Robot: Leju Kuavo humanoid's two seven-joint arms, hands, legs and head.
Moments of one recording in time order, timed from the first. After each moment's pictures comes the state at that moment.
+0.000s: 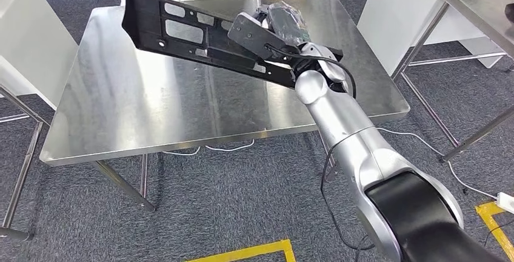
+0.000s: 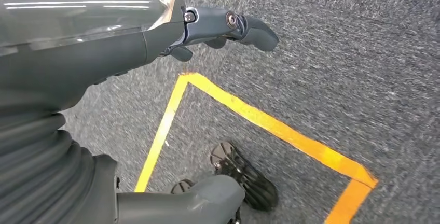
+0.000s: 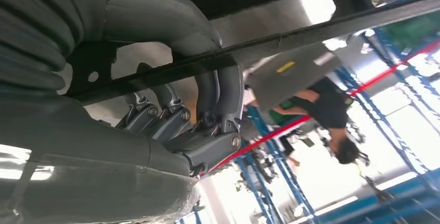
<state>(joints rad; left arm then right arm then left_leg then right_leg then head) -0.12 -0.11 1.47 -0.20 -0.76 0.23 -0.23 -1.09 0.12 0.44 -0.79 0.66 -0.08 -0.05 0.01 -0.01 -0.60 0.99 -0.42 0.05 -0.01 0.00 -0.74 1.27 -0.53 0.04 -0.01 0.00</state>
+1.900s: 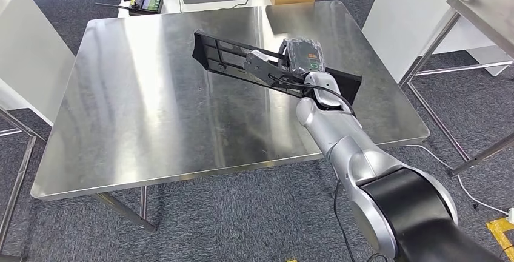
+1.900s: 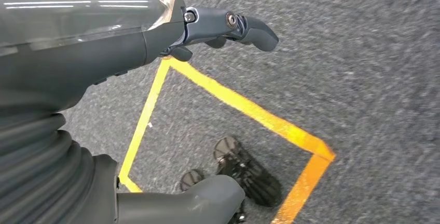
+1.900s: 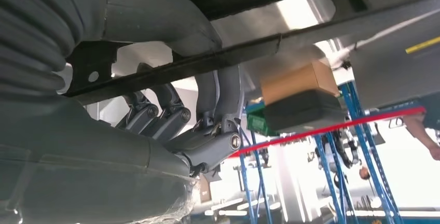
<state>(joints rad) -0.13 -0.14 1.47 -0.21 -0.73 0.26 -0.25 -1.10 0.14 0.34 -0.41 1.05 -0.36 0.03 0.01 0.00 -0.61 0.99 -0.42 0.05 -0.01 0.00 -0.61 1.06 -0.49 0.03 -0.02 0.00</state>
